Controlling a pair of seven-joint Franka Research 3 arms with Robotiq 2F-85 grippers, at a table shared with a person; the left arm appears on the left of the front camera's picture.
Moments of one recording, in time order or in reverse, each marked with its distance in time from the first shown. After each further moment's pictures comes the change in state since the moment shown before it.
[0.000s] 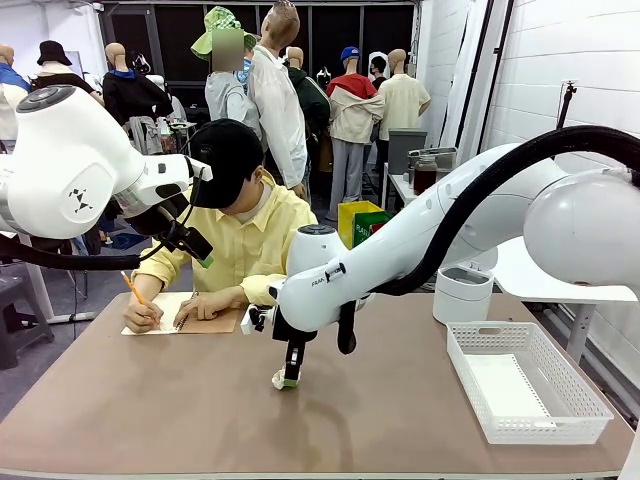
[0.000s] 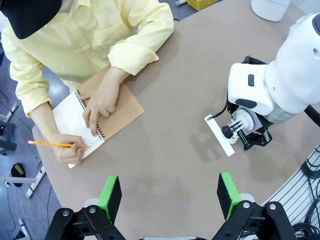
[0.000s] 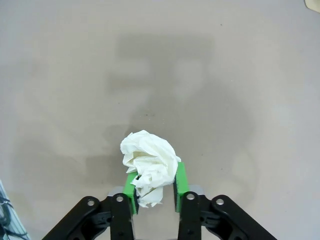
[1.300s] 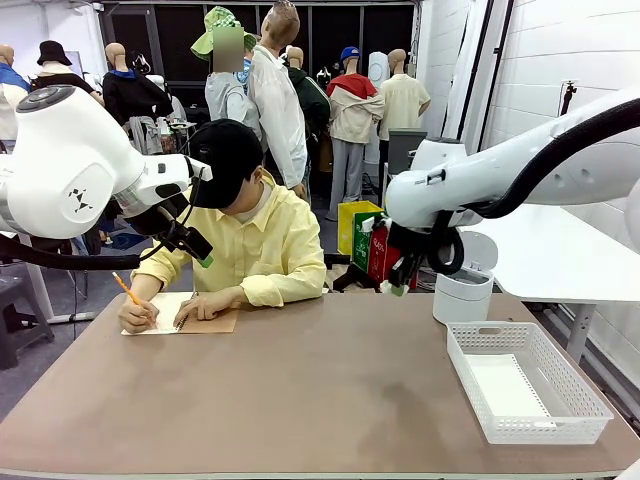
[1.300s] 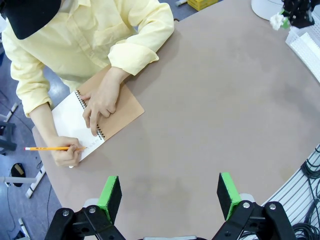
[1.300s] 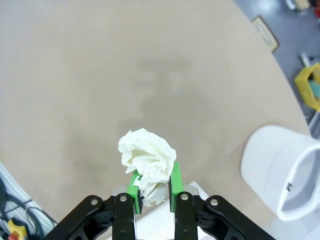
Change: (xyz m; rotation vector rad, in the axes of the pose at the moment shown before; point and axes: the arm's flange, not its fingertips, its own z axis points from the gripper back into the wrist) left arm 0.000 0.000 0.000 0.000 0.000 0.001; right arm -0.206 -0.117 0.185 -0.146 -0.017 -0.641
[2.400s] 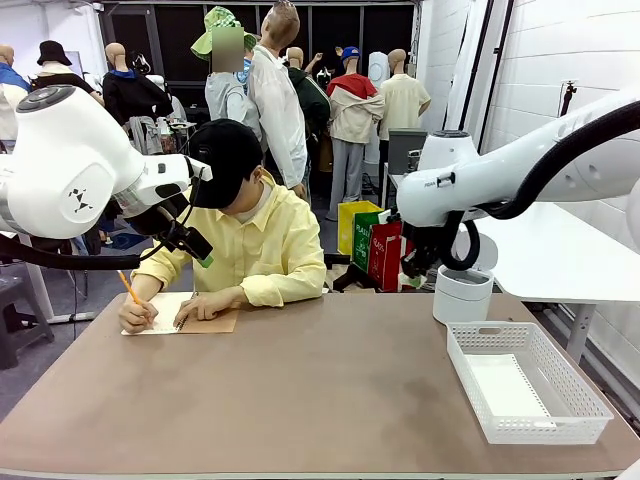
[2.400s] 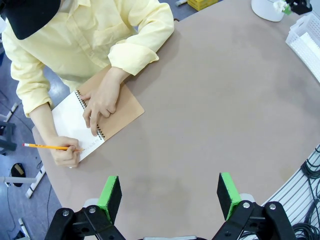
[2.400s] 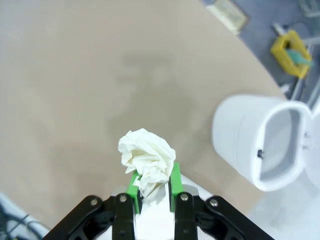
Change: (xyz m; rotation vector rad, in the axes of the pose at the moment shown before) left arm 0.000 0.000 0.000 0.000 0.000 0.000; right arm -0.011 -0.030 0.013 -0.132 0.030 -0.161
